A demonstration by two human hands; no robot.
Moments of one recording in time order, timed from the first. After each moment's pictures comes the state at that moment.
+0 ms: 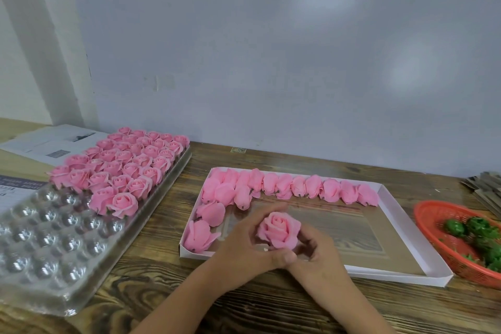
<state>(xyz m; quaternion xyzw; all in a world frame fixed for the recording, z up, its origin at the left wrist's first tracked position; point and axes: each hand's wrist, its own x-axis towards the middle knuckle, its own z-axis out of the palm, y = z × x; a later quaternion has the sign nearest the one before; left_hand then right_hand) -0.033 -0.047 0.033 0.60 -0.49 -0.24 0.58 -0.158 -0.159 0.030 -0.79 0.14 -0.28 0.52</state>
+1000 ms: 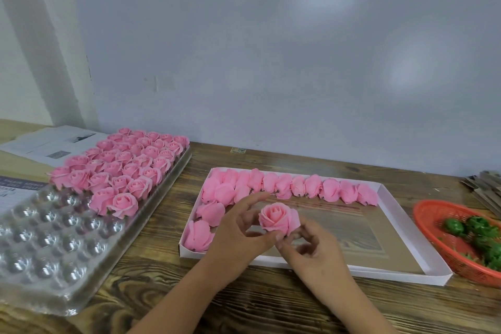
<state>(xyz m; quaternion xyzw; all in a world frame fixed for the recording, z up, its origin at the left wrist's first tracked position) -0.025 -0.055 0.024 0.60 -0.42 -0.20 0.65 -0.153 -0.165 0.024 -0.79 0.18 -0.32 0.50</state>
